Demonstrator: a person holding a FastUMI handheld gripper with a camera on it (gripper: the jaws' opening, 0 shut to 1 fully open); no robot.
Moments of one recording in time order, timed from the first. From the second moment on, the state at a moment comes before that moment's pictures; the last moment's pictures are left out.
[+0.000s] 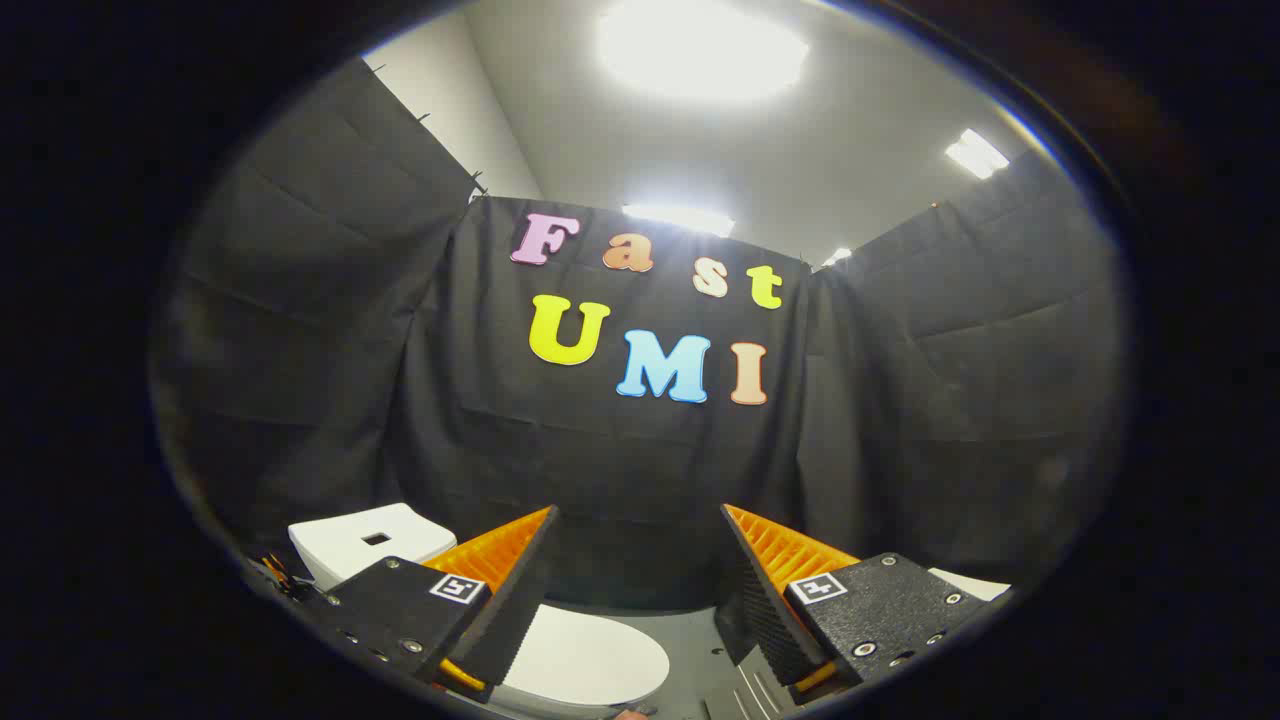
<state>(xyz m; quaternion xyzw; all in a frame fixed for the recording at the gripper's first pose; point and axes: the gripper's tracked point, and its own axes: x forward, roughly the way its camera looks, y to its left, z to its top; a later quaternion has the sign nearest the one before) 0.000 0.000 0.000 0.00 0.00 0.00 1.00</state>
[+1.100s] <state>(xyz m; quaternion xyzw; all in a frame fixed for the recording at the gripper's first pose) 0.008 0.002 -0.016 0.14 0.01 -0.01 0.99</state>
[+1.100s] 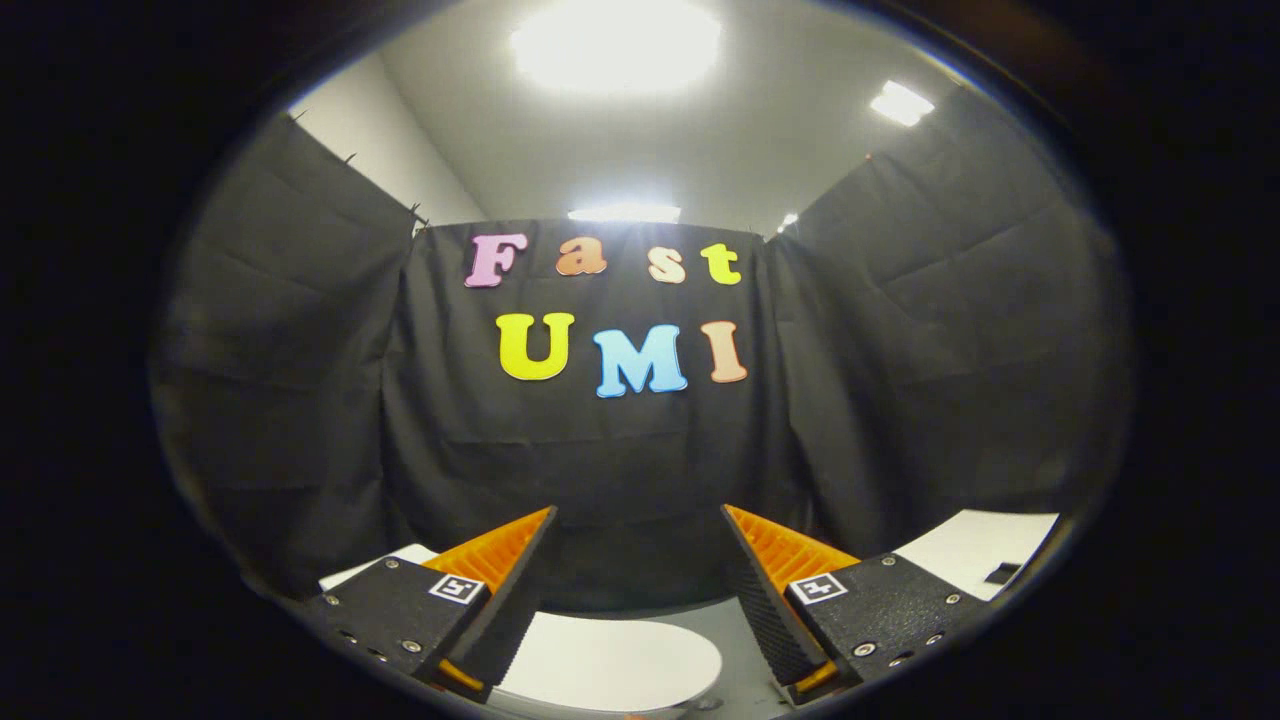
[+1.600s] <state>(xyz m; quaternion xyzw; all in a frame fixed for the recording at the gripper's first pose) 0.022 -0.012 -0.065 0.18 0.04 -0.05 0.98</state>
